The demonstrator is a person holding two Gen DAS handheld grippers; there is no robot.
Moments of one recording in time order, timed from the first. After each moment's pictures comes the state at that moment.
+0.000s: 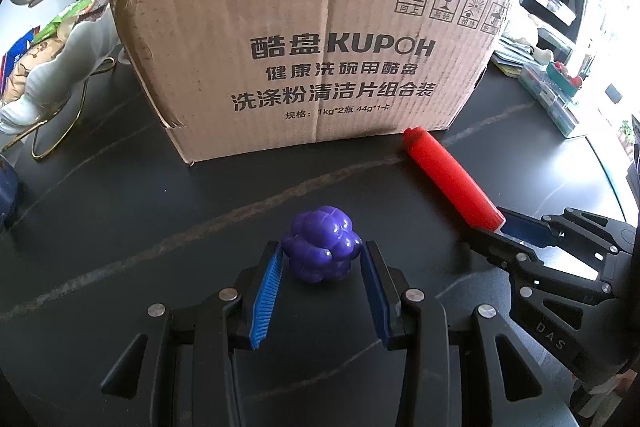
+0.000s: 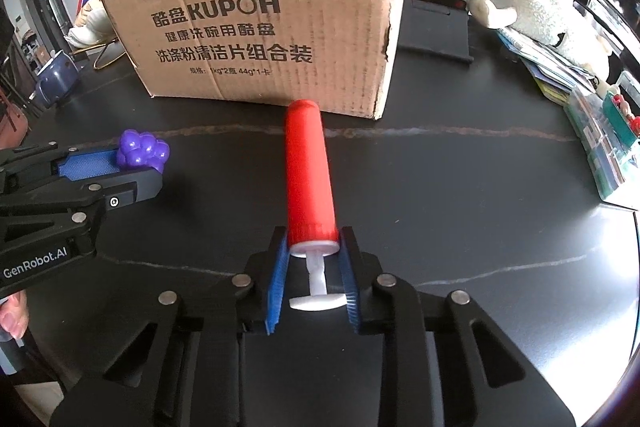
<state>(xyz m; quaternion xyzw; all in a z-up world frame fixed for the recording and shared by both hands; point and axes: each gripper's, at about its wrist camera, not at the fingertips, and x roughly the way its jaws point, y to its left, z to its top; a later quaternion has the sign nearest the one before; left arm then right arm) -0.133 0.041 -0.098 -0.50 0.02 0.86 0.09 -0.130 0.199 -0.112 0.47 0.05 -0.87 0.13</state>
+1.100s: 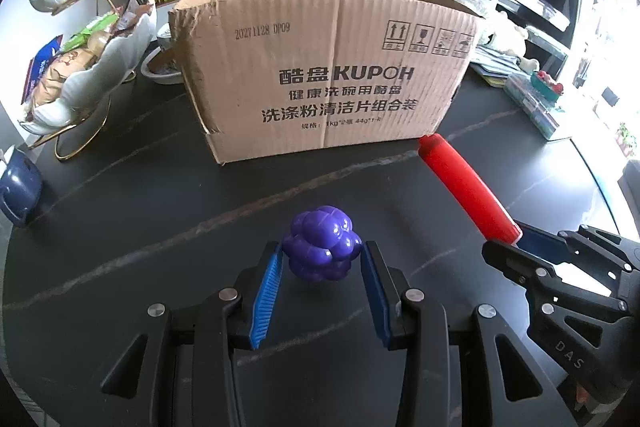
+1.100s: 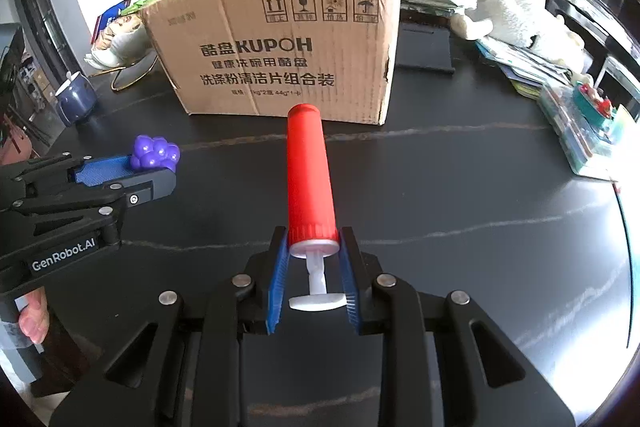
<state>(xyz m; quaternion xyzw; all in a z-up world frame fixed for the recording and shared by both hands) -0.099 0.030 -0.061 -0.48 0.02 0.87 0.09 -0.079 0.188 -0.070 0.46 0.01 -0.88 0.11</state>
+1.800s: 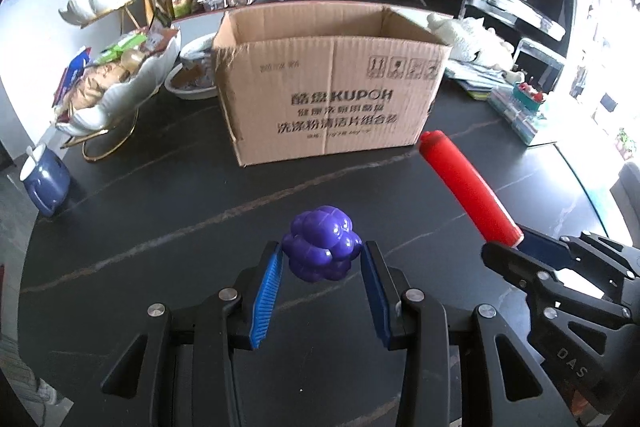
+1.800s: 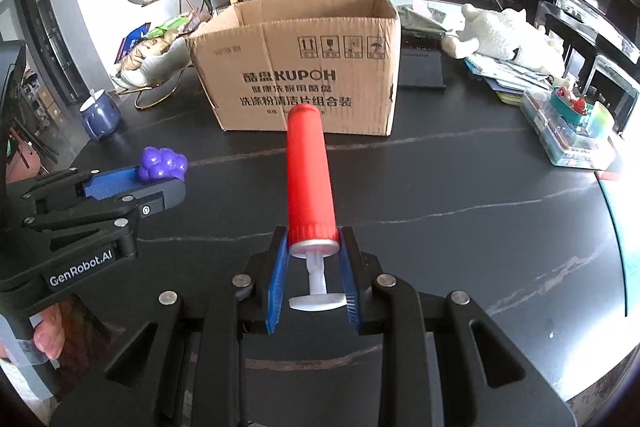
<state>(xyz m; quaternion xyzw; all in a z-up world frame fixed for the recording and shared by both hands) -0.050 0.023 -0.021 -0.44 0.02 0.89 0.08 -0.033 0.177 -0.029 0.43 -0.01 -0.90 0.11</state>
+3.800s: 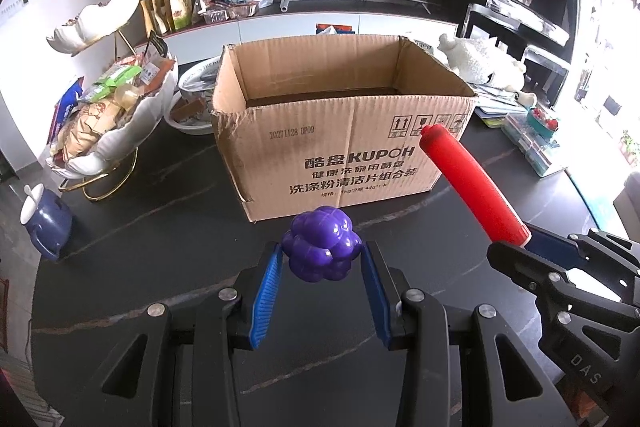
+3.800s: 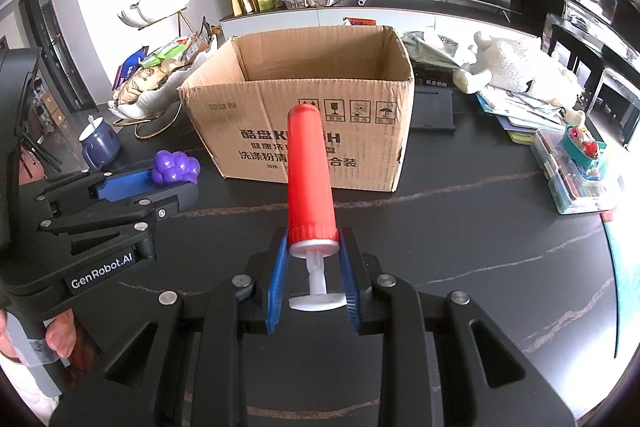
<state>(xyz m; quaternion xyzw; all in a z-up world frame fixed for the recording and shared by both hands) -0.108 0.018 -0.001 -0.44 0.03 0.89 0.08 -0.085 0.173 0.001 0.41 -0.01 -0.90 0.12</state>
